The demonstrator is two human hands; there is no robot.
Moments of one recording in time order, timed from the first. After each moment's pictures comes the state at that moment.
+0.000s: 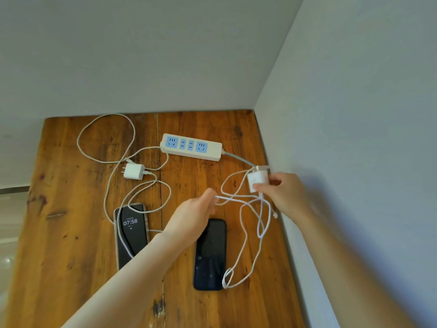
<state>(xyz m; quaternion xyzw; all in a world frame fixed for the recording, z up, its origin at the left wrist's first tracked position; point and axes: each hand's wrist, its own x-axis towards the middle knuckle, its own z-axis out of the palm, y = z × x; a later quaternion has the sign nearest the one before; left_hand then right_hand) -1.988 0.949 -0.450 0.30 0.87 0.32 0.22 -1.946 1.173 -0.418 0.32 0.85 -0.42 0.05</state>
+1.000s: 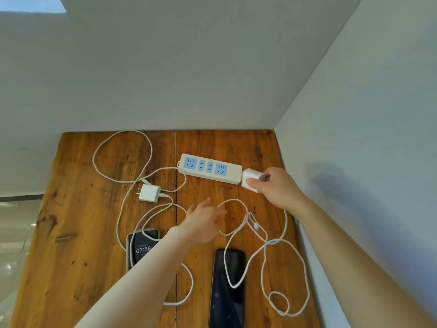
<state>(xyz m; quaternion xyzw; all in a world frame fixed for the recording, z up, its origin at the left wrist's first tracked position) -2.064 0.955 -0.485 0.24 0.87 0.21 0.39 -2.048 1.144 -0.421 0.26 0.88 -0.36 0.15</state>
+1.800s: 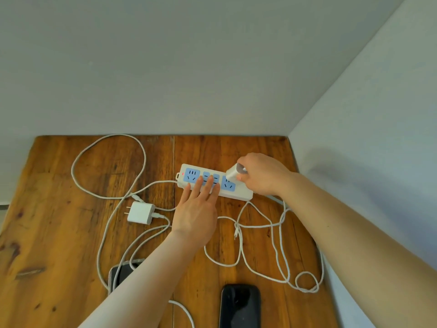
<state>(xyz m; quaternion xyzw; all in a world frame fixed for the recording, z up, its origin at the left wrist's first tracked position) -2.121 0.958 -0.532 0.29 0.94 0.04 0.16 -2.147 1.132 -0.463 0.02 0.97 -0.13 0.20</state>
